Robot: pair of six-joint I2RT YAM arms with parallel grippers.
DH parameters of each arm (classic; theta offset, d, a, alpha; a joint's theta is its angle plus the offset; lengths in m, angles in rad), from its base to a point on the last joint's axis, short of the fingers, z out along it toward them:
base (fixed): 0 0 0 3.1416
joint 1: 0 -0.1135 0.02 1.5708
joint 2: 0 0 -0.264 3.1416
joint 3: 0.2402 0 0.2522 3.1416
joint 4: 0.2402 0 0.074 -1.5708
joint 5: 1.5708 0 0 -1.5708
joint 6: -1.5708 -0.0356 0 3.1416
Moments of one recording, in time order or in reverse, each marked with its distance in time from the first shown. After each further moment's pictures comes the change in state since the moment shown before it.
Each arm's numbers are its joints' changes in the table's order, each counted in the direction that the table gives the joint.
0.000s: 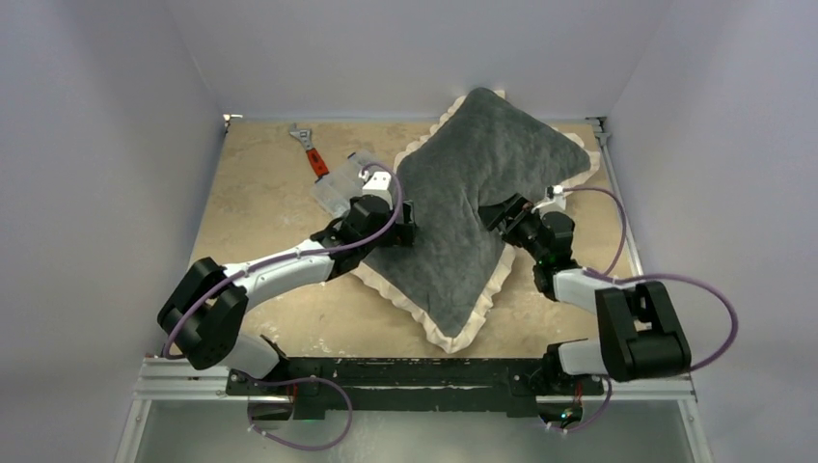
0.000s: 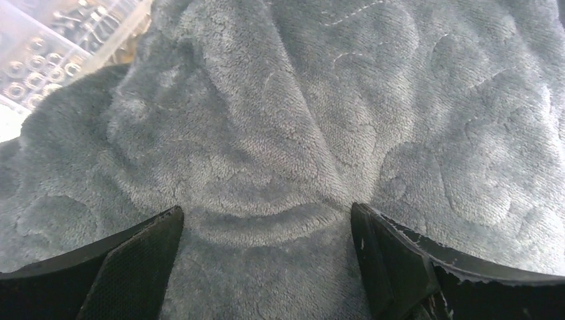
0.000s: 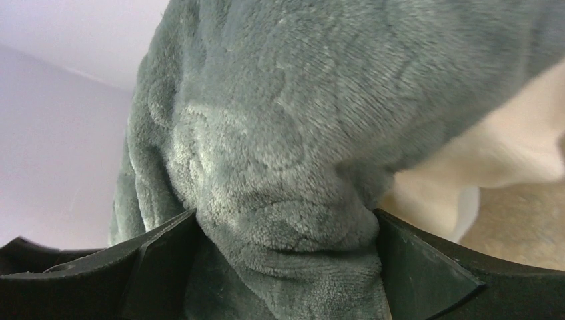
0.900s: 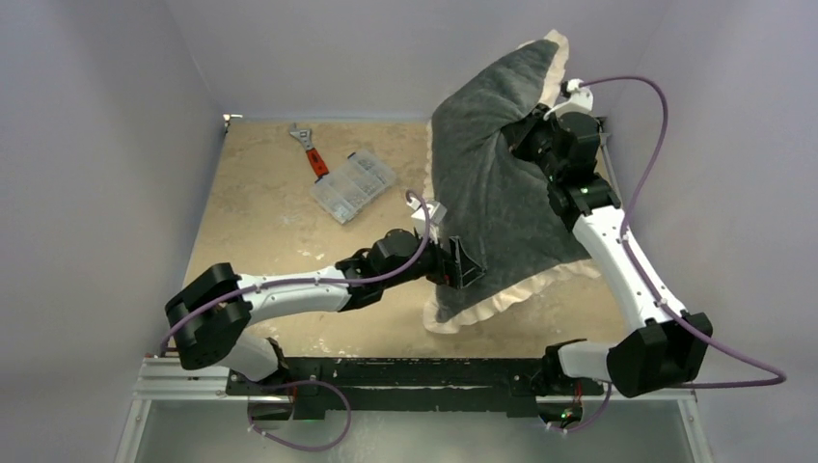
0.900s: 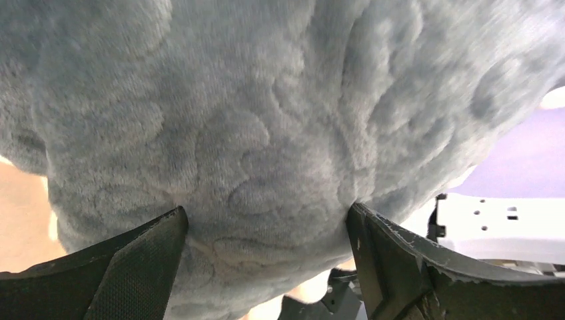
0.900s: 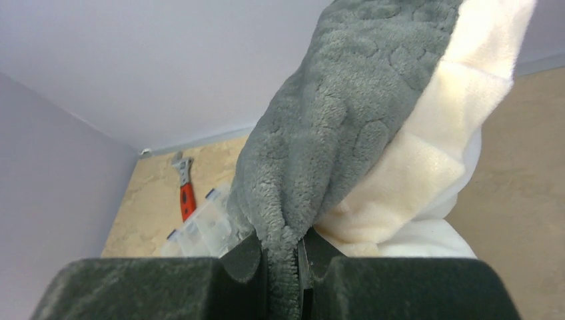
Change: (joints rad) left arm 0.289 -0.014 -0.050 -0.335 0.280 0.243; right arm -0.059 -0.056 0.823 0.781 0.217 0.296
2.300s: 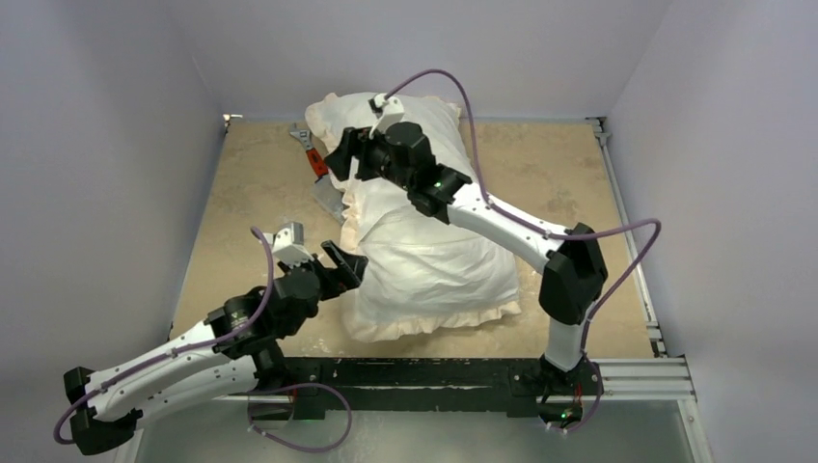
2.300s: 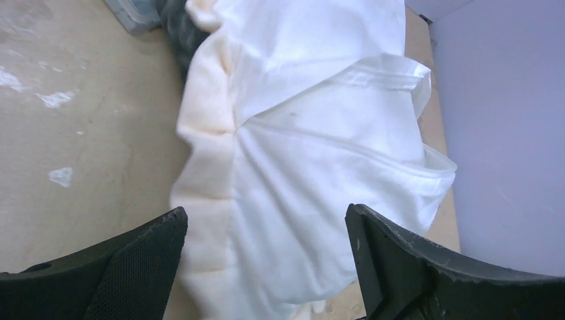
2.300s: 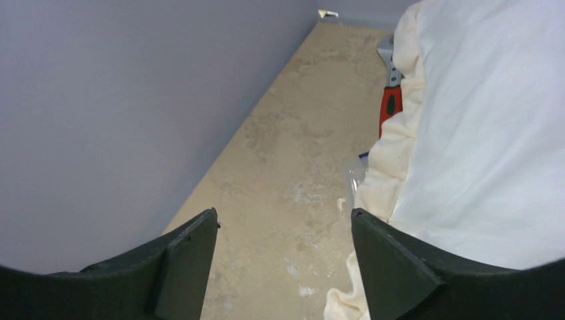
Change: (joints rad) left arm 0.016 -0.875 -0.235 0.844 -0.674 0.292; right arm -0.628 0.584 0.475 -0.090 0.054 0.023
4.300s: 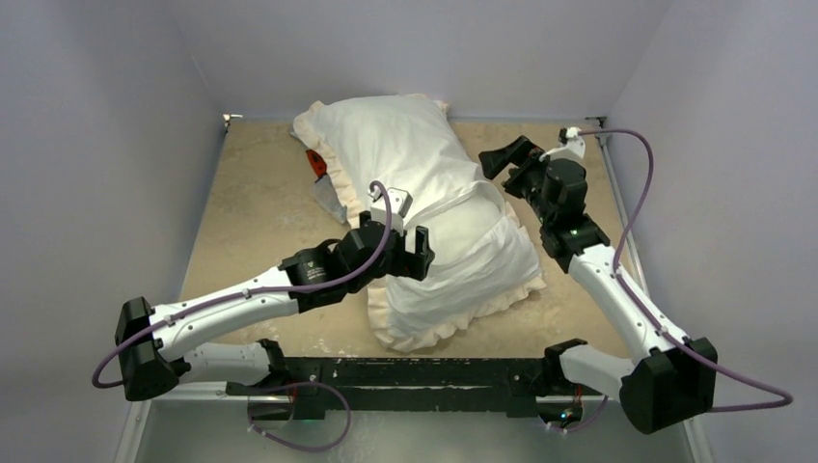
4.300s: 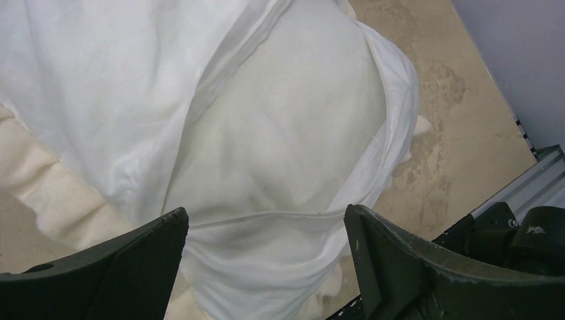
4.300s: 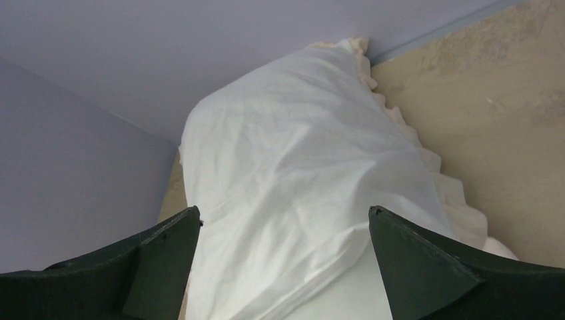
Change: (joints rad) left arm 0.032 0.579 0.404 -0.137 0.265 -0.478; right arm 0.545 -0.728 -0.760 -0.068 0.021 -0.211
